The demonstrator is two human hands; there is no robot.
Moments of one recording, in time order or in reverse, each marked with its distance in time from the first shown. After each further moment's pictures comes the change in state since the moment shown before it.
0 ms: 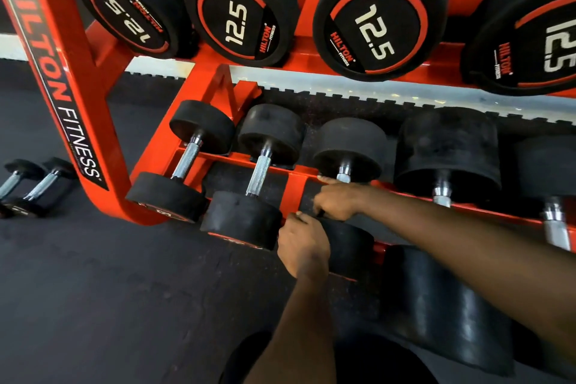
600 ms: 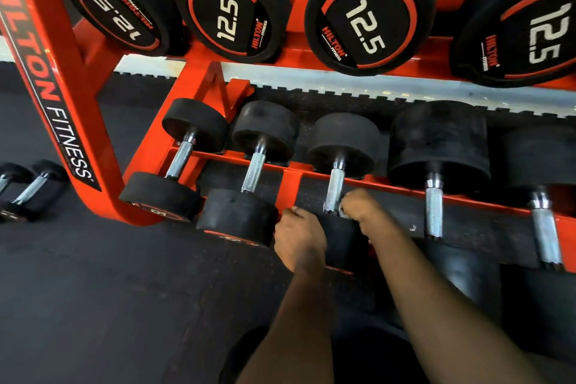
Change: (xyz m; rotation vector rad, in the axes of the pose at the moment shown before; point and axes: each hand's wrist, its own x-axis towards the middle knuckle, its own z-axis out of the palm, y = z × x) left_hand 0.001 0.001 0.001 -0.015 -0.001 -0.015; right_hand -0.029 -0.026 0.041 1.471 0.485 0.957
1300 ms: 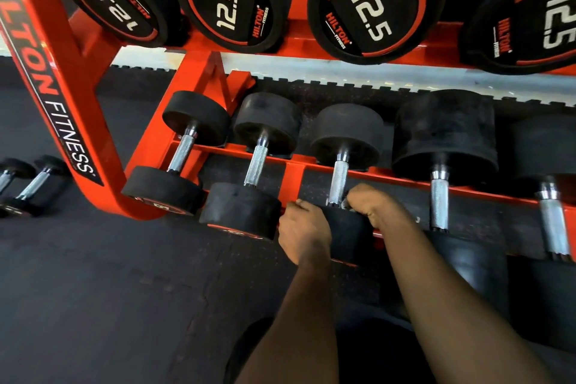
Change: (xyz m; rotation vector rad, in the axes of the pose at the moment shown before) left_hand 0.000 -0.001 0.001 0.006 -0.007 0.021; right_hand 0.002 0.002 -0.007 -0.054 -0.104 0.040
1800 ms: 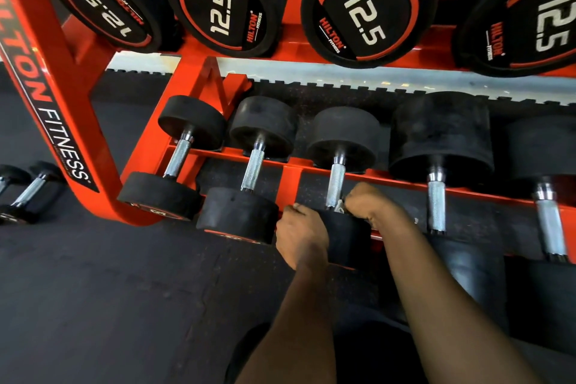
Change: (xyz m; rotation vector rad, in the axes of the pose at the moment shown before) left_hand 0.001 -0.001 0.002 -0.033 0.013 -0.007; right_hand -0.005 -0.002 -0.007 -0.211 0.073 -0.039
